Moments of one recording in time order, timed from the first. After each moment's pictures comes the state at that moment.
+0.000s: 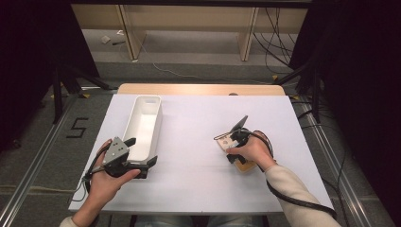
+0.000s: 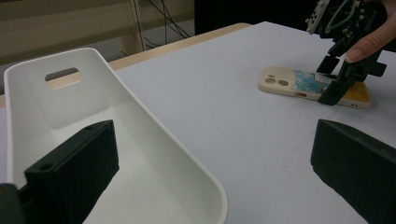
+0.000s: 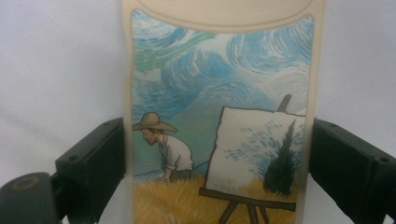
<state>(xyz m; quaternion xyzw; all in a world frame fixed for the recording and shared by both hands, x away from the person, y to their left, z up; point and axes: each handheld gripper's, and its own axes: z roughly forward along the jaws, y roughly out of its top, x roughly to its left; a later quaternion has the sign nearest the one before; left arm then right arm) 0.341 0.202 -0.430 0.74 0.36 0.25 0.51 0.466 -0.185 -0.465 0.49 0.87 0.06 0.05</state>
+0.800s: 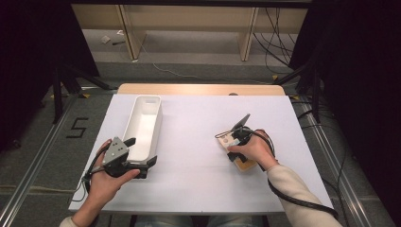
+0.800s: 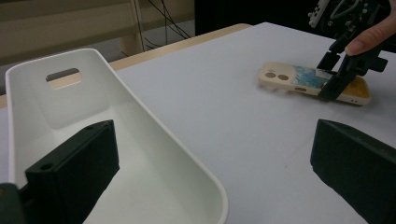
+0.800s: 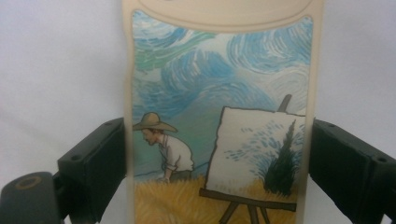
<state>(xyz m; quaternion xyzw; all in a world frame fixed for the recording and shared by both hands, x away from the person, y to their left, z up) 0.340 0.203 -0.430 0.74 0.36 0.25 0.51 0.466 -0.188 -0.456 0.50 0.86 0.08 0.05</state>
